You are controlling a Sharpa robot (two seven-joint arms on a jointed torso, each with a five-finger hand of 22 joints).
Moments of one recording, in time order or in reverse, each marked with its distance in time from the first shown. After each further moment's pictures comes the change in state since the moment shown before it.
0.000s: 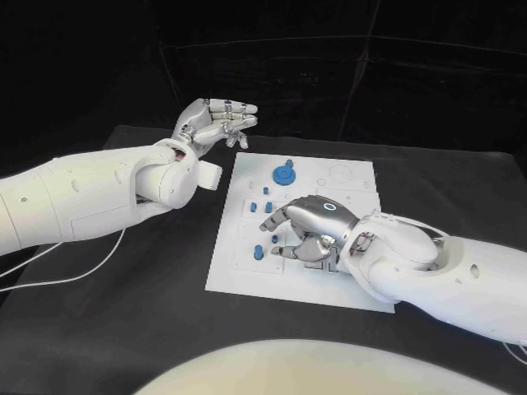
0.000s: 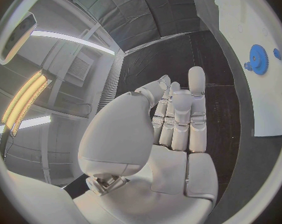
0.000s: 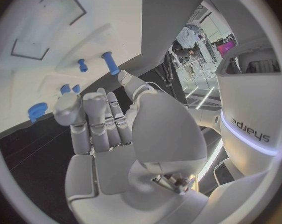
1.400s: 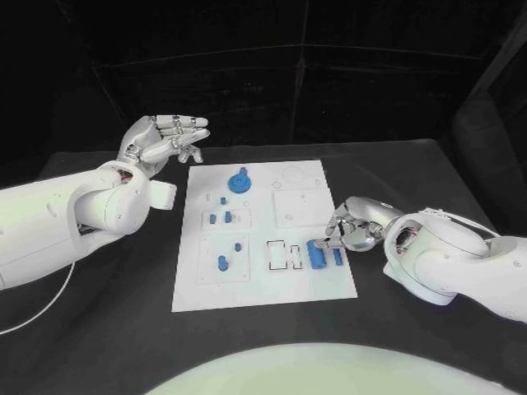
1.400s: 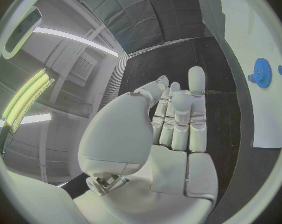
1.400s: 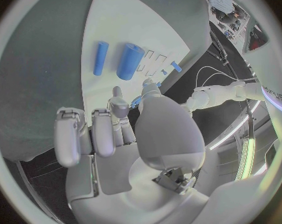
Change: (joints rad) left arm -0.001 -0.028 -0.009 0.031 0.000 0.024 -0.008; left_hand -0.019 0.008 -0.021 0.015 0.000 -0.004 -0.004 0.008 0.000 -0.007 0.000 0.011 -0.001 -0.004 -0.004 0.000 -0.004 0.000 0.000 0.000 -0.004 -0.001; right arm -0.016 -0.337 -0.015 0.155 0.204 -0.010 -0.490; right_hand -0.110 0.054 -0.456 0.315 0.050 0.043 -0.086 0.274 0.049 0.293 -0.098 0.972 0.954 0.041 -0.073 0.378 0.543 -0.071 0.207 -0.071 0.293 0.189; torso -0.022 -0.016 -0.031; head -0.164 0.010
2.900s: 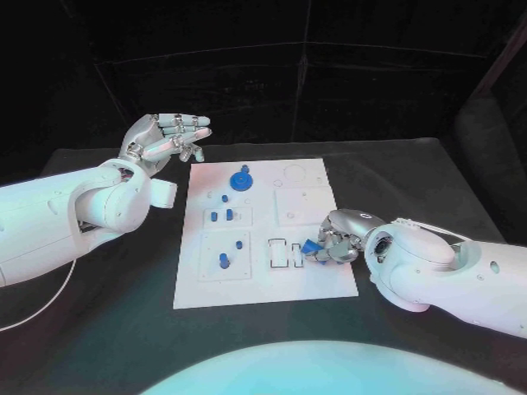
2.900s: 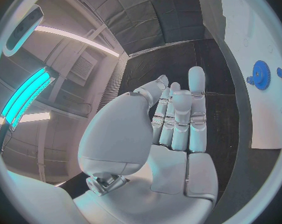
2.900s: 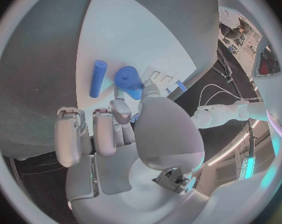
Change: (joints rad) left arm 0.000 -0.003 -0.003 -0.001 0.000 0.022 -0.007; left_hand -0.004 -0.004 -0.003 -0.003 0.000 0.000 0.000 0.000 0.000 -0.007 0.000 0.000 -0.001 -0.004 0.004 0.000 0.000 0.000 0.000 0.000 0.000 -0.001; right arm -0.059 0.094 0.003 -0.046 -0.141 0.071 -0.090; right_hand 0.052 0.047 -0.031 -0.007 0.107 0.009 -0.023 0.089 0.010 0.031 -0.015 0.065 0.100 0.000 -0.007 0.007 0.020 0.000 0.000 0.000 0.001 0.000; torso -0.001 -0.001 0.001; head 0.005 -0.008
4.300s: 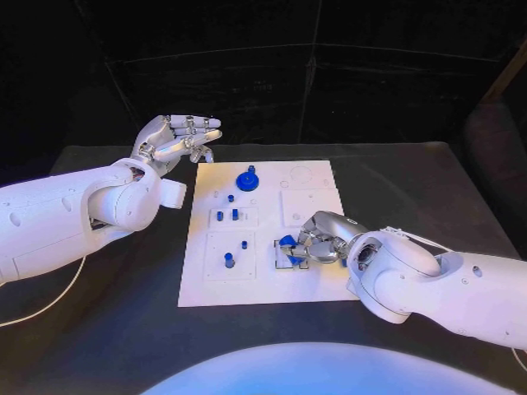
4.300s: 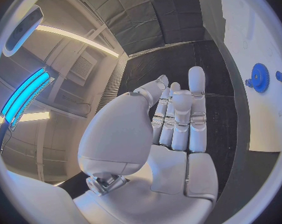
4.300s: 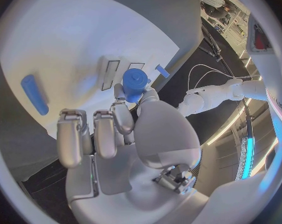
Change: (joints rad) left arm -0.001 0.004 -0.004 0.004 0.000 0.002 -0.002; left_hand 0.000 0.000 0.000 0.000 0.000 0.000 0.000 0.000 0.000 0.000 0.000 0.000 0.000 0.000 0.000 0.000 -0.001 0.000 0.000 0.000 -0.004 -0.002; right arm -0.003 0.105 -0.002 0.004 0.140 -0.156 0.028; right_hand -0.030 0.103 -0.038 0.004 0.085 0.061 -0.008 0.055 0.054 0.082 -0.030 0.082 0.122 -0.002 -0.034 0.028 0.018 0.000 0.004 -0.033 0.026 0.000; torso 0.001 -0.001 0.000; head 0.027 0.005
